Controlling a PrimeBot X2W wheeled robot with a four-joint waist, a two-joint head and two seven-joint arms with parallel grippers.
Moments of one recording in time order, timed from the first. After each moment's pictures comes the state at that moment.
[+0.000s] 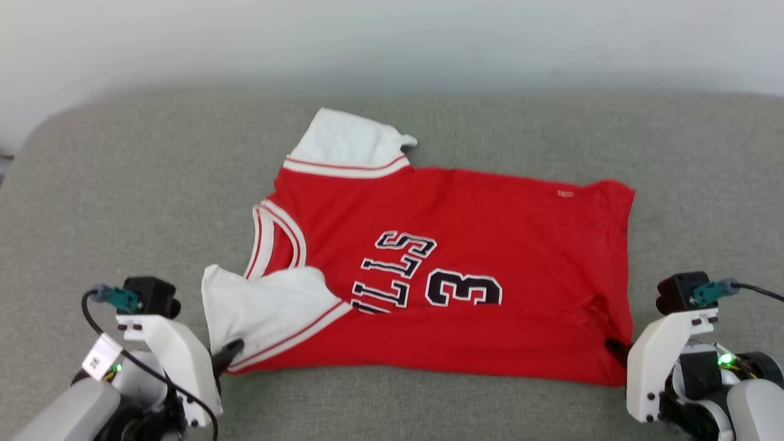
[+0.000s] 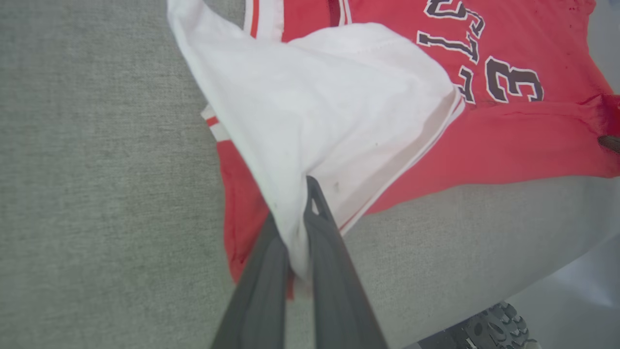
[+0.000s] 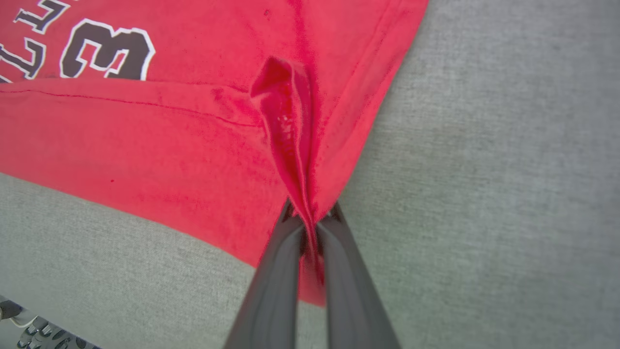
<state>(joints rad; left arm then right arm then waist) -0.33 0.76 -0.67 0.12 -1.19 0.10 0.36 -0.17 -0.20 0.03 0.19 0.37 0.13 0.70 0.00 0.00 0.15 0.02</state>
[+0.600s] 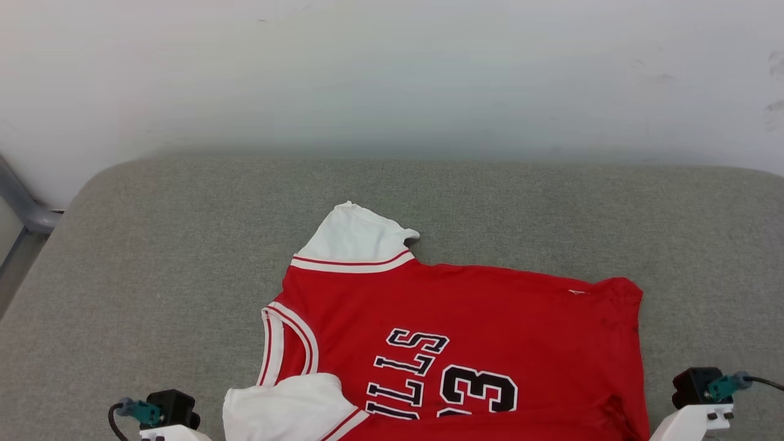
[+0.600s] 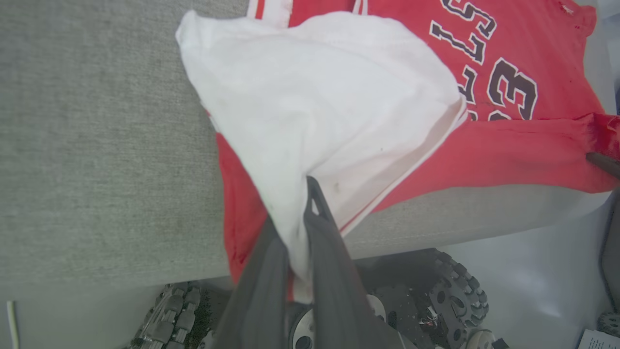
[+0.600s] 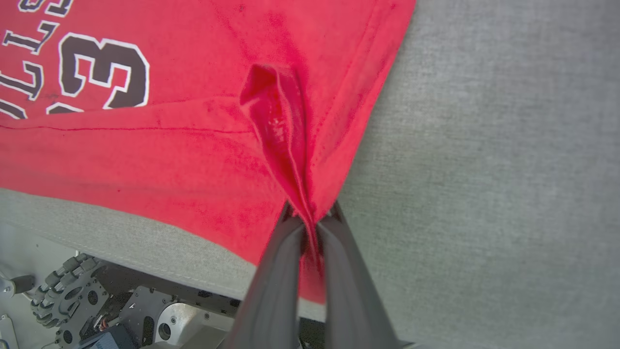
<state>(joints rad) -0.04 0.75 -0.70 0.02 -1.26 0.20 0.29 0.09 -0.21 -0.02 0.10 0.39 0.13 0.74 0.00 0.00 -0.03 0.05</state>
